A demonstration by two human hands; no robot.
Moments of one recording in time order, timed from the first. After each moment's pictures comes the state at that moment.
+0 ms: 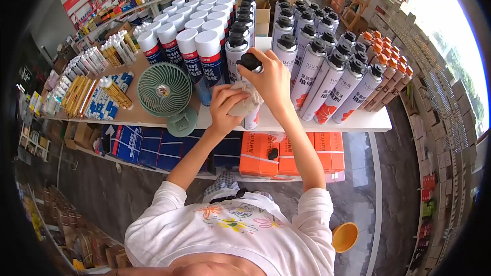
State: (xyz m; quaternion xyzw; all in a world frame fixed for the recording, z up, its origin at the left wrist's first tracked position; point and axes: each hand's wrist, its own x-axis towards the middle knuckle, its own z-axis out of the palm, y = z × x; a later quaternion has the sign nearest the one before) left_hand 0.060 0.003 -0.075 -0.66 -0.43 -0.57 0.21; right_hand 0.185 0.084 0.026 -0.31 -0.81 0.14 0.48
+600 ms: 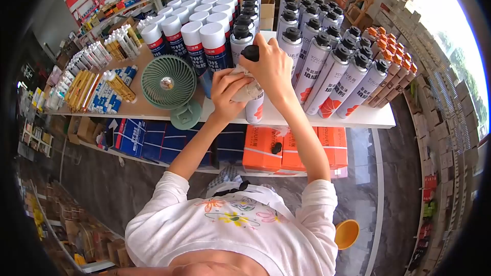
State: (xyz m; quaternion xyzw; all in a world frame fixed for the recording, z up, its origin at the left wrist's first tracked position) left_hand 0.058 0.013 -0.059 -0.63 -0.40 -0.59 0.30; right_hand 0.177 0.083 0.037 -0.38 -0.83 0.05 0.39
